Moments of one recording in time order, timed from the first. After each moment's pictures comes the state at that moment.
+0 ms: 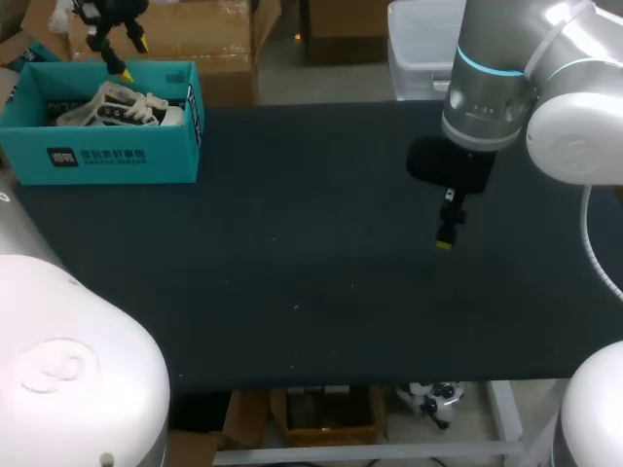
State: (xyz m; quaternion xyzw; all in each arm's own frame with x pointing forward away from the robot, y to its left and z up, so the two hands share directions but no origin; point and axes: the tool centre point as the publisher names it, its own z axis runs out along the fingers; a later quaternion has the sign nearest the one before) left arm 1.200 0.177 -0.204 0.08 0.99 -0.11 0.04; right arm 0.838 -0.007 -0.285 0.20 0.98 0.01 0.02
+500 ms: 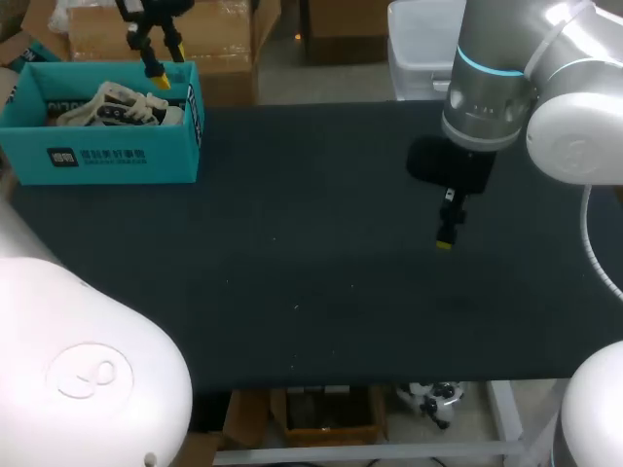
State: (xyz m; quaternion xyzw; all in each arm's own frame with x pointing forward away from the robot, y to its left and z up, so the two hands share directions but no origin) left arm 1.115 0.090 -0.175 0.05 0.99 -0.09 -0.02; right arm 0.838 -0.007 -0.285 0.20 0.98 0.01 0.02
